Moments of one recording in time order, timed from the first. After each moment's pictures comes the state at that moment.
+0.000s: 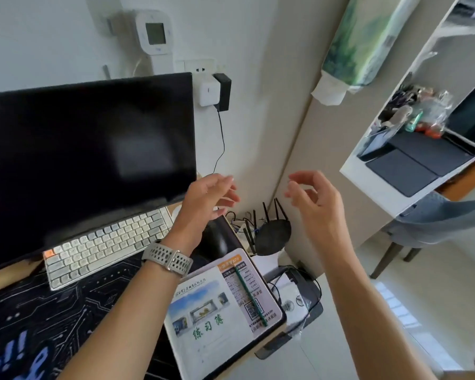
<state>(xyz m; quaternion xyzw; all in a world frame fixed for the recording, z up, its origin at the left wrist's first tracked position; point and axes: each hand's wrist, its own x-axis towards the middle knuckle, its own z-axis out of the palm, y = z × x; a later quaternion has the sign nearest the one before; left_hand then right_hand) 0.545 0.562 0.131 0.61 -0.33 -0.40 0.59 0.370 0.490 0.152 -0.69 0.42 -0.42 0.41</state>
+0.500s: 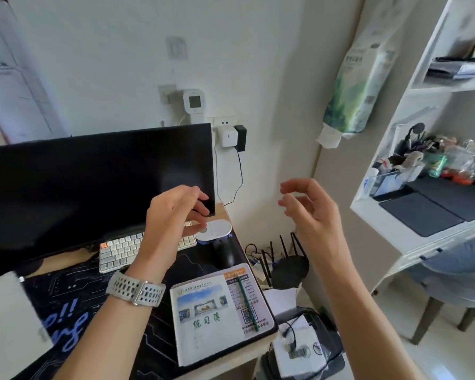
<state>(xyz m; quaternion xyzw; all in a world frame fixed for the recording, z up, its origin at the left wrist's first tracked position) 0.457 0.685 0.218 0.65 -0.31 -0.19 0.67 0.283 0.555 0.219 -0.72 0.24 -0.44 0.48</state>
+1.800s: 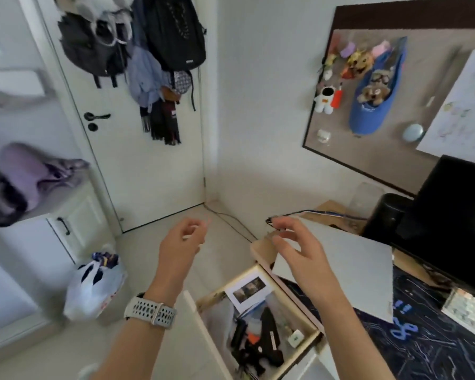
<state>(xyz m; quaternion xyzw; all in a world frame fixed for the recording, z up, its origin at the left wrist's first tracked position) 0.429 1.357 0.151 0.70 0.20 0.24 0.64 0.487 1.141 0.182 -0.77 -0.24 0.02 0.59</state>
